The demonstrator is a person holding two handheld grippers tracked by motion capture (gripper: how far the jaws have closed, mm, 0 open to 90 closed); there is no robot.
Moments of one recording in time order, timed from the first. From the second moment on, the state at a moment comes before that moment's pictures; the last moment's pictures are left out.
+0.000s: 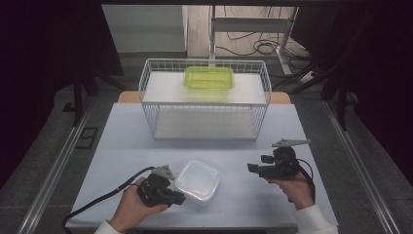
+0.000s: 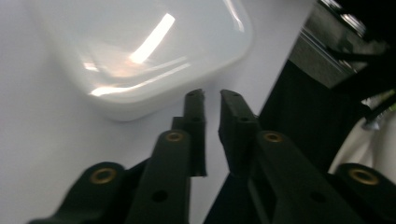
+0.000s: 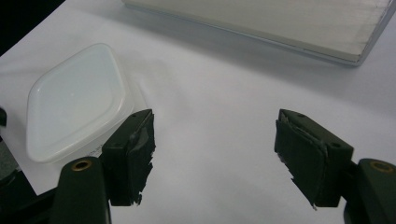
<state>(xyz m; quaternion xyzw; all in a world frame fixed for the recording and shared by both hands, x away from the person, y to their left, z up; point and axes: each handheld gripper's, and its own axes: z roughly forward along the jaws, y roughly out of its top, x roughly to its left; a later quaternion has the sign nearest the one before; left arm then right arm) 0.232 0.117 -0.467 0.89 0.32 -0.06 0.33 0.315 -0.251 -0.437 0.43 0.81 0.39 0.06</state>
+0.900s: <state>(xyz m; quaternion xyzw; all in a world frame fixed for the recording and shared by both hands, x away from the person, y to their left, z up) 0.253 0.051 -0.494 0.90 0.30 -0.09 0.31 0.317 -0.249 -0.441 0.44 0.81 0.39 0.05</state>
